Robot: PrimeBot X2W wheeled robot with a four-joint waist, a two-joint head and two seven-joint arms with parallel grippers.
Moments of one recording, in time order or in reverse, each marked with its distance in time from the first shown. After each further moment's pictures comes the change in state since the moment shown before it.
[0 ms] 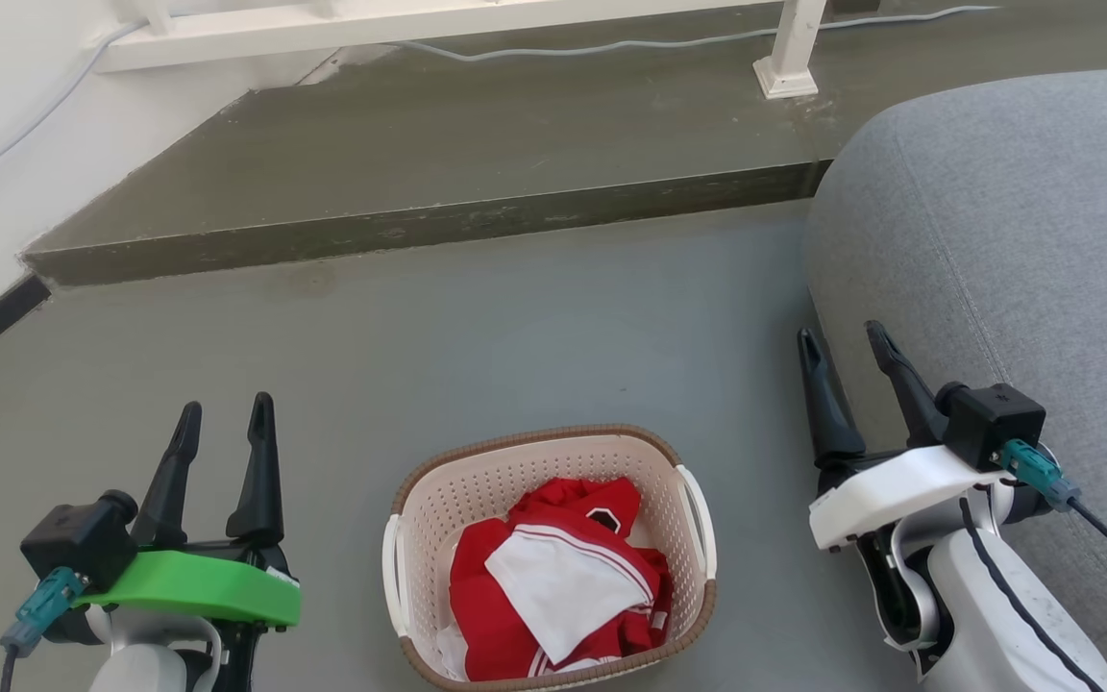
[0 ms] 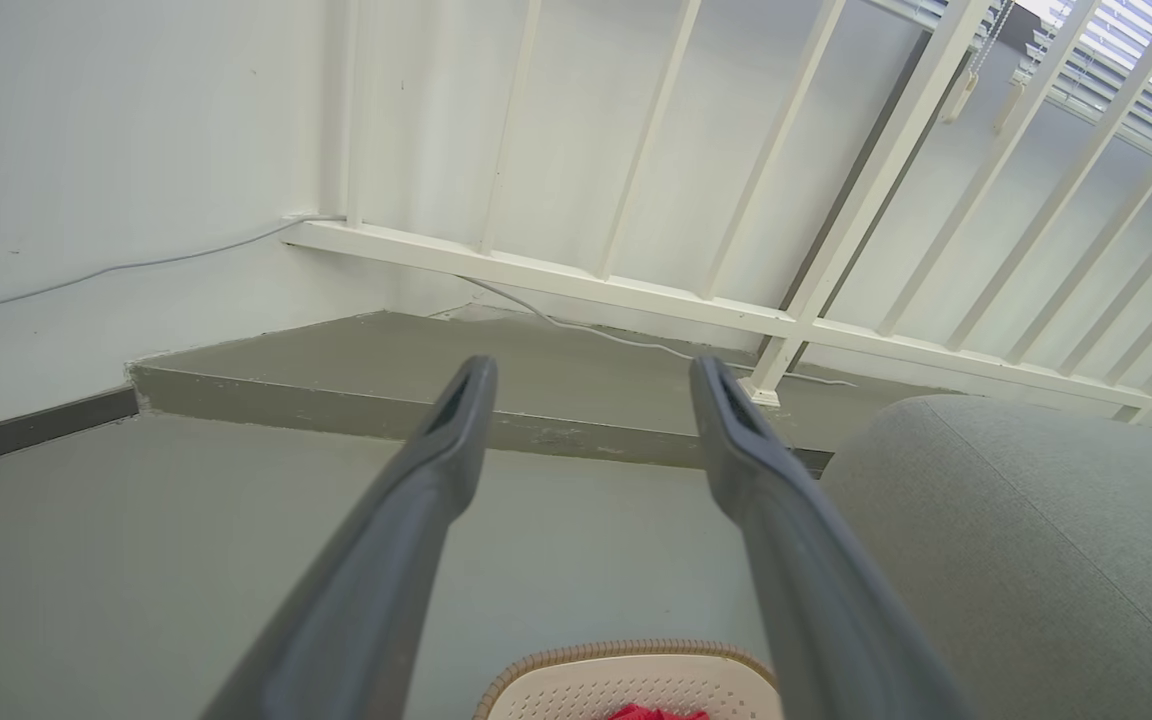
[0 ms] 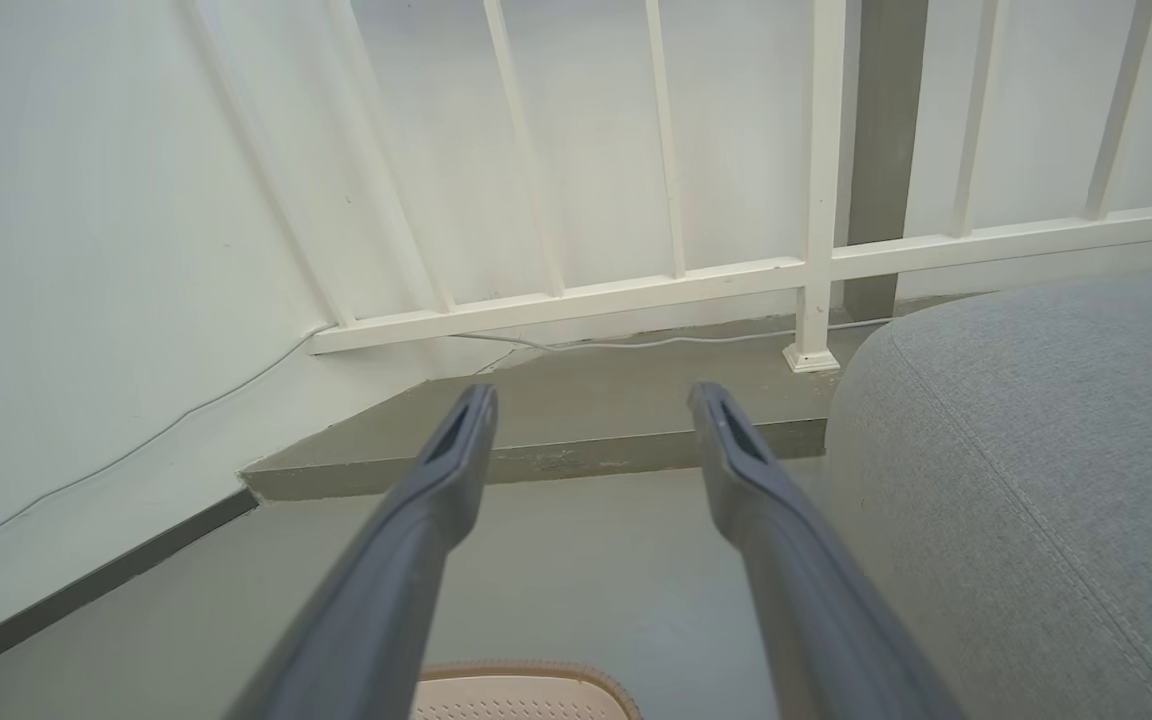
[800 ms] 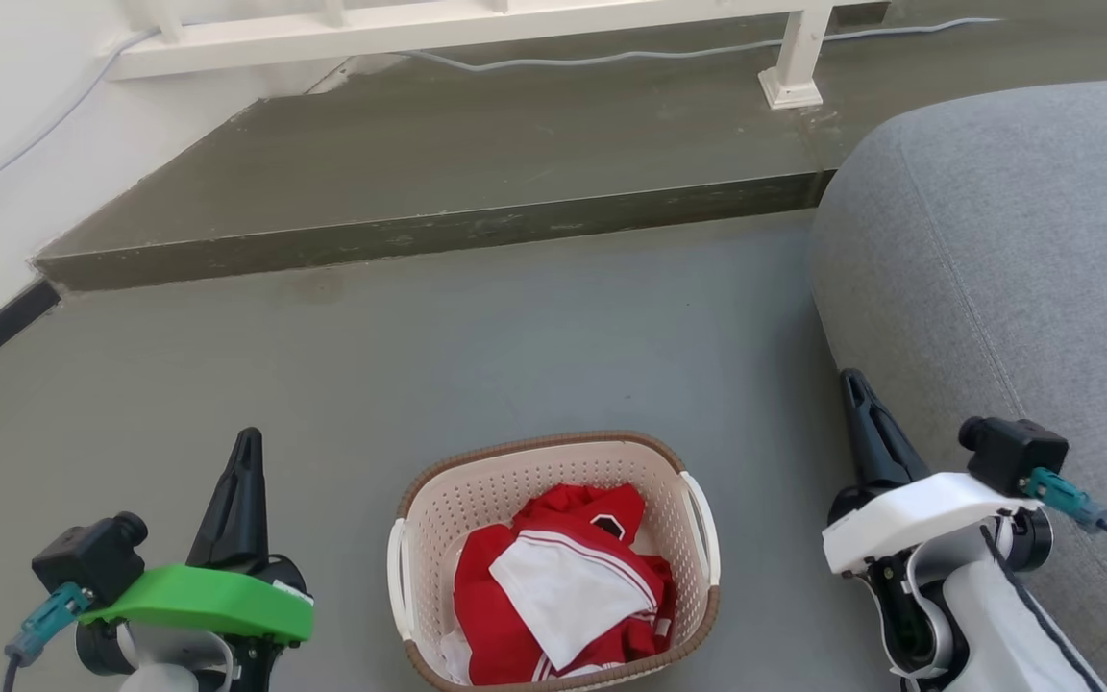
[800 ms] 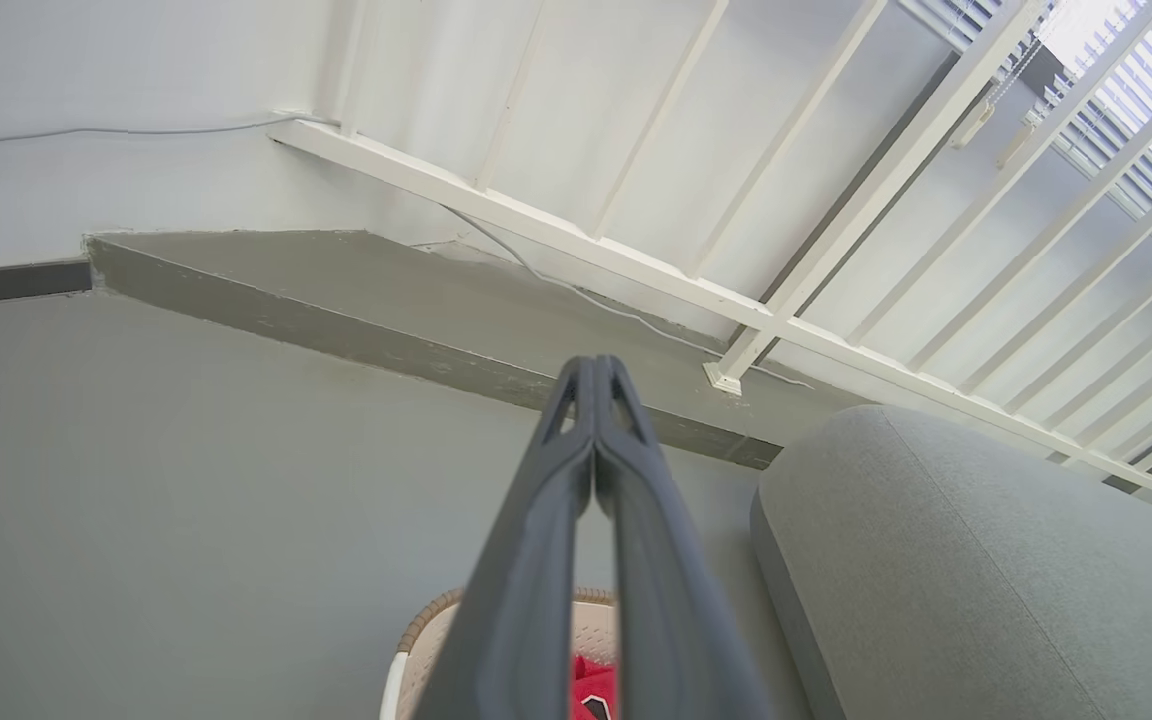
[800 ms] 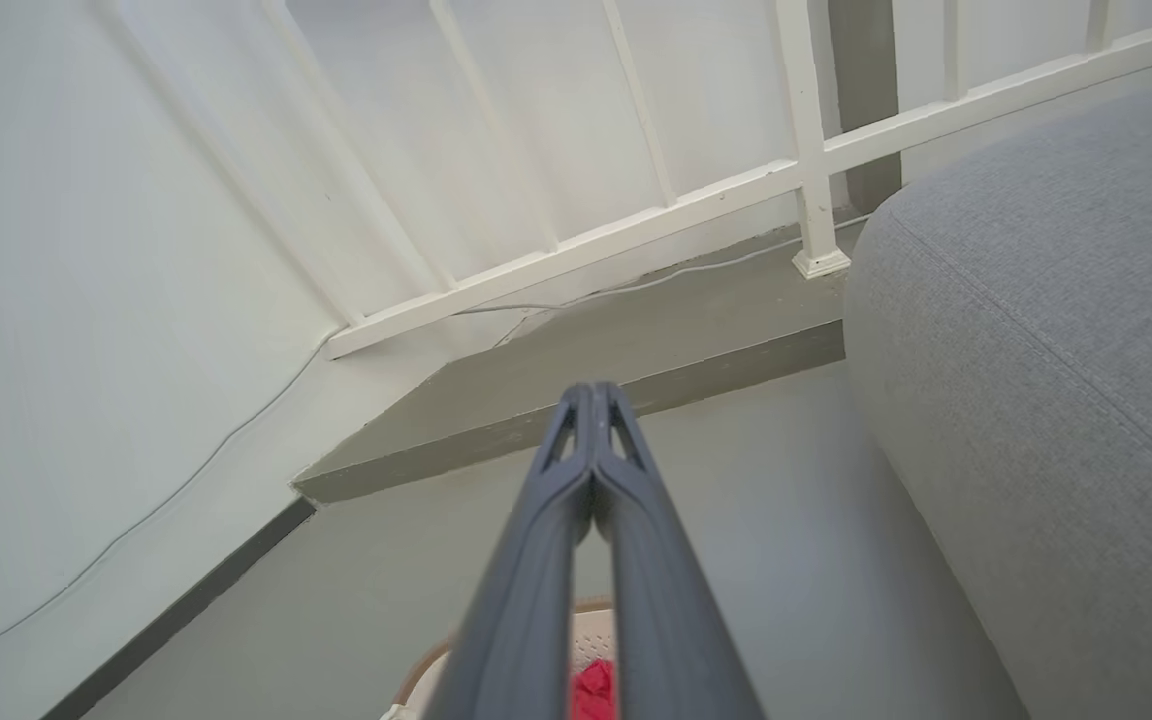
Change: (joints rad) left arm 0.021 -0.020 -0.024 0.034 -0.155 0.001 0.032; right arm 0.056 0.022 -0.037 0.028 0.152 0.030 0.023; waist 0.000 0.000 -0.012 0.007
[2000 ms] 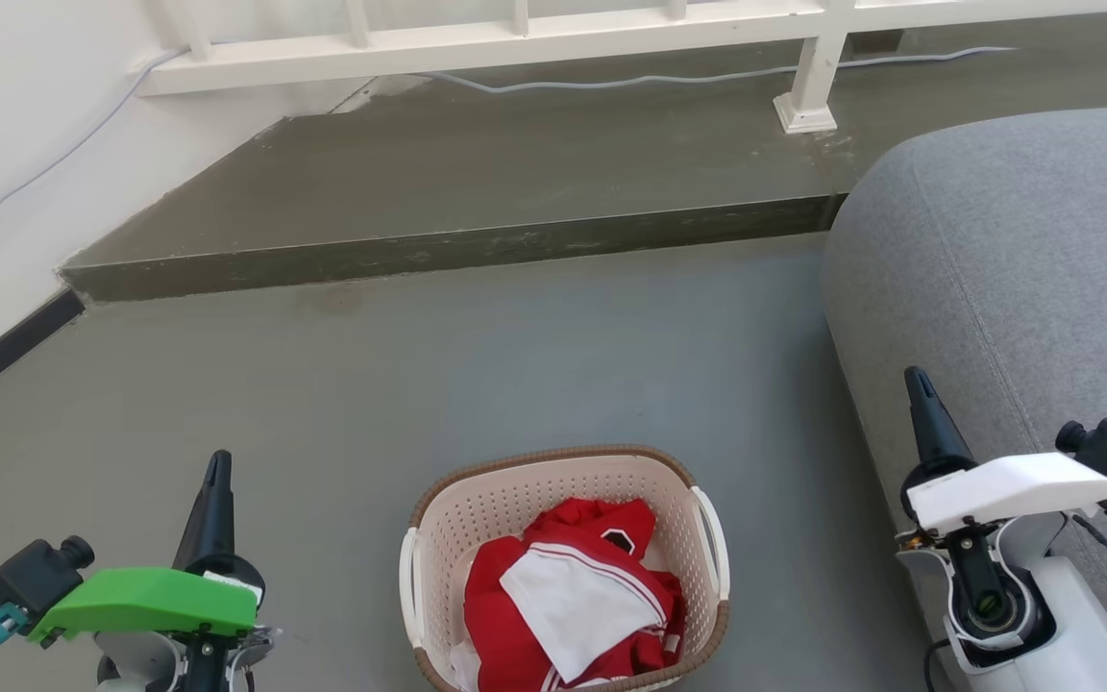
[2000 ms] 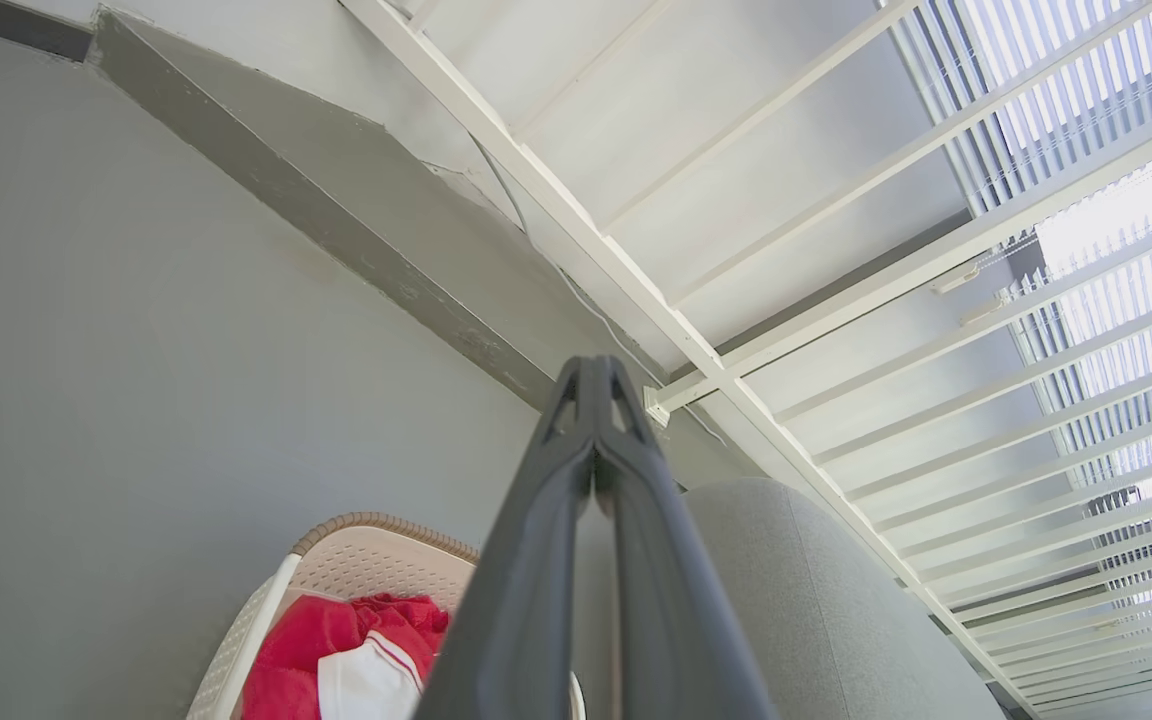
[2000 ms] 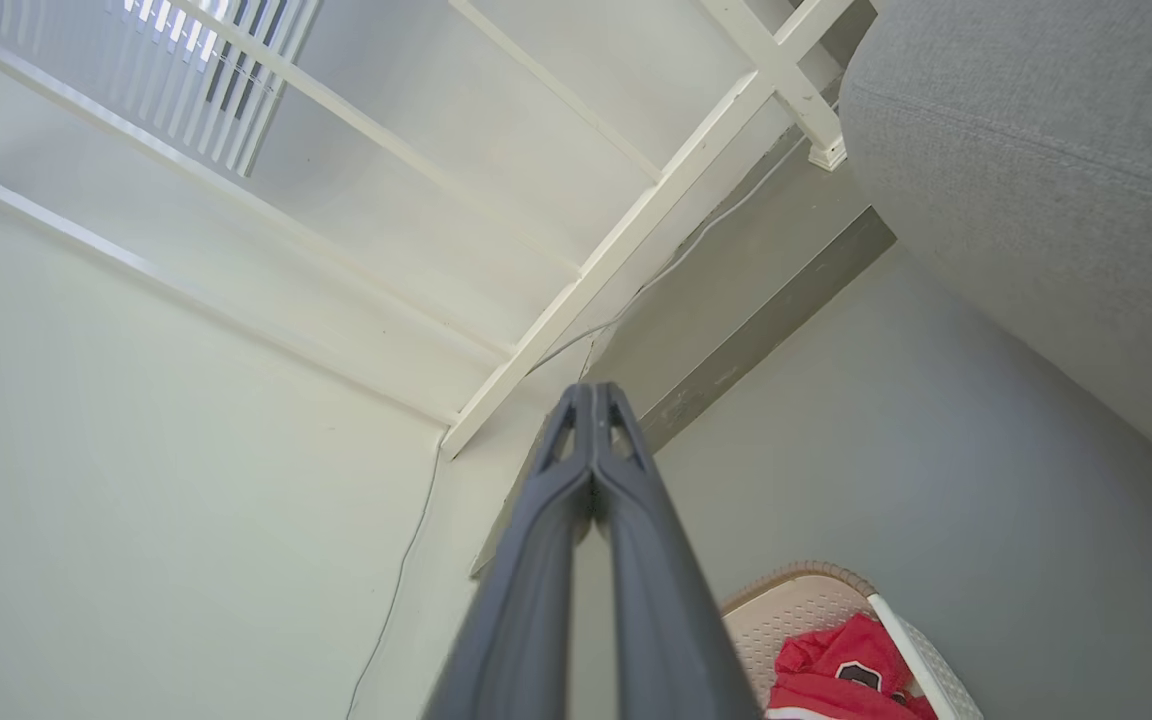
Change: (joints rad) left arm 0.000 0.000 0.063 0.034 -0.415 0.000 0.123; right arm 0.006 0.007 -0.159 -0.004 0.486 0.063 0.128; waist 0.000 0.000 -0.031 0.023
